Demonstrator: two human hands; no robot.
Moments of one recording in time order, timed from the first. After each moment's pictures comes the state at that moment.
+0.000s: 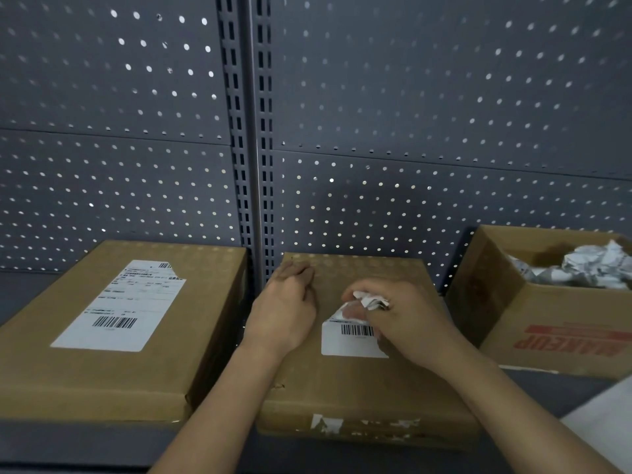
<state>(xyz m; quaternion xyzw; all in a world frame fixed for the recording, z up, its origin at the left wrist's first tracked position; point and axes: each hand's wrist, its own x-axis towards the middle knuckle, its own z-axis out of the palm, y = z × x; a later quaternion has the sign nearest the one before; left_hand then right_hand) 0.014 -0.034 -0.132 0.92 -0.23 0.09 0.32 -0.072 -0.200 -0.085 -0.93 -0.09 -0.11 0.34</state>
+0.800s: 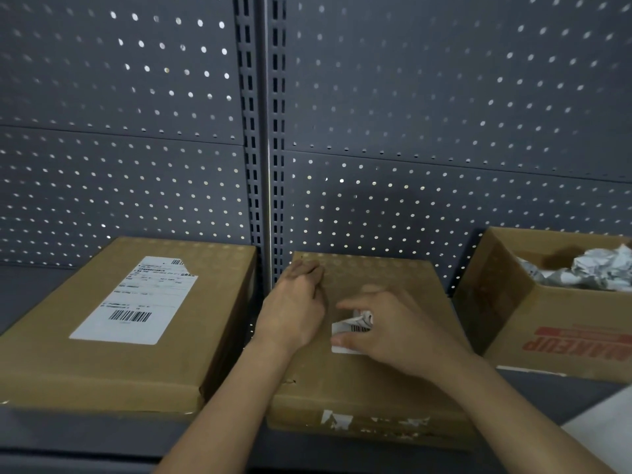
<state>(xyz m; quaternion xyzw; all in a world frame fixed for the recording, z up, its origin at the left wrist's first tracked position) 0.016 -0.033 -0.134 0.91 -0.23 0.08 0.33 -0.074 -0.179 -0.085 -0.97 -0.07 -0.03 0.24</state>
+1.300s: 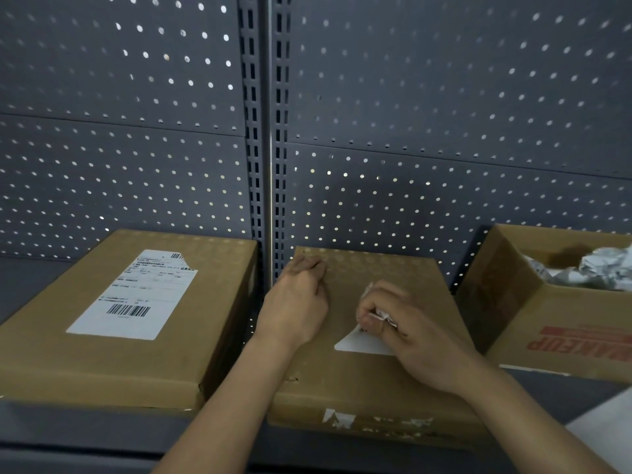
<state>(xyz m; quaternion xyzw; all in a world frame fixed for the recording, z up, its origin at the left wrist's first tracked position) 0.016 -0.034 -0.137 0.91 -0.23 0.09 0.33 -0.082 -0.201 -0.100 -0.93 -0.17 -0.05 0.32</state>
